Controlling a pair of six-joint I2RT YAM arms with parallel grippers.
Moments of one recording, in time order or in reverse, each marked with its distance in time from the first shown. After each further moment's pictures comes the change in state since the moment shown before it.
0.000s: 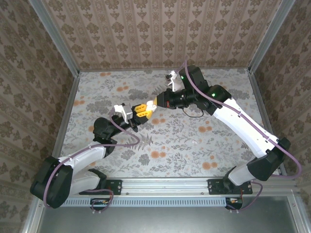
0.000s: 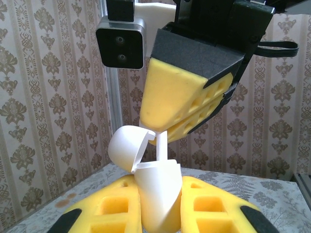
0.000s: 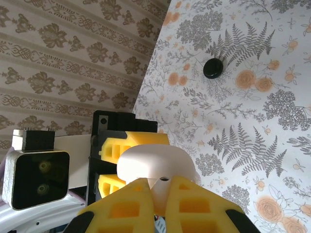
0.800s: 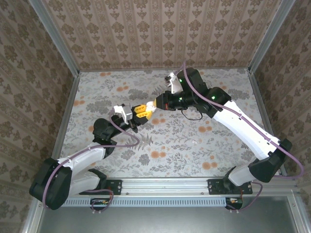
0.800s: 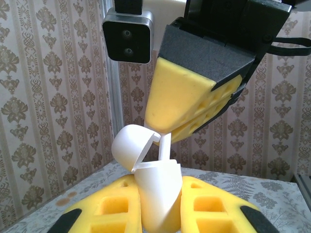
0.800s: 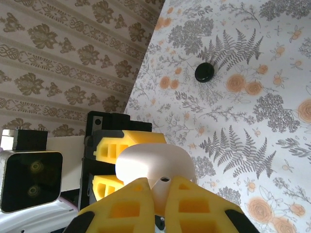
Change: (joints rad) left arm -0.008 -0.020 -0.010 -0.013 -0.012 0.001; right arm 0.040 -0.014 0.009 -0.024 0.085 -0.005
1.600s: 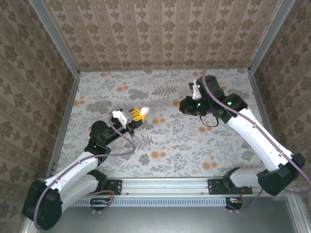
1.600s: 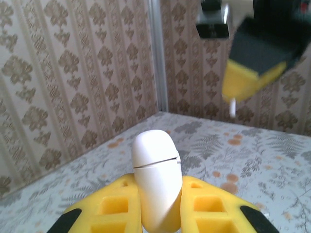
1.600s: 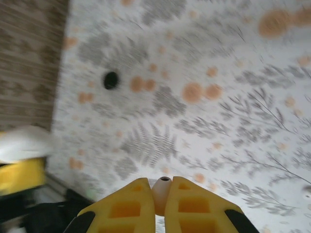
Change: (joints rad) left arm 0.015 -0.267 -0.047 -0.497 -0.204 0.216; right arm -0.164 -0.149 -0.281 -0.101 0.176 -0.055
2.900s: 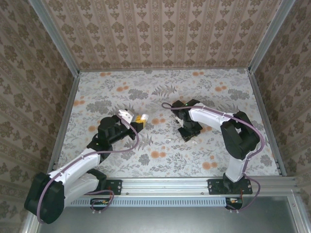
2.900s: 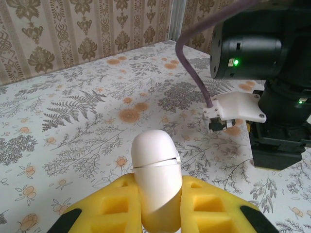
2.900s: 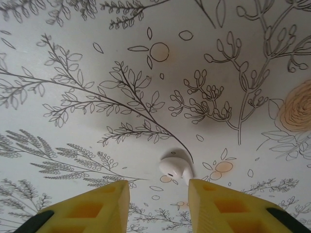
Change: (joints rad) left arm 0.007 0.102 0.011 -0.231 -0.060 -0.081; right arm 0.066 0.503 -0.098 -0.224 0.318 -0.509
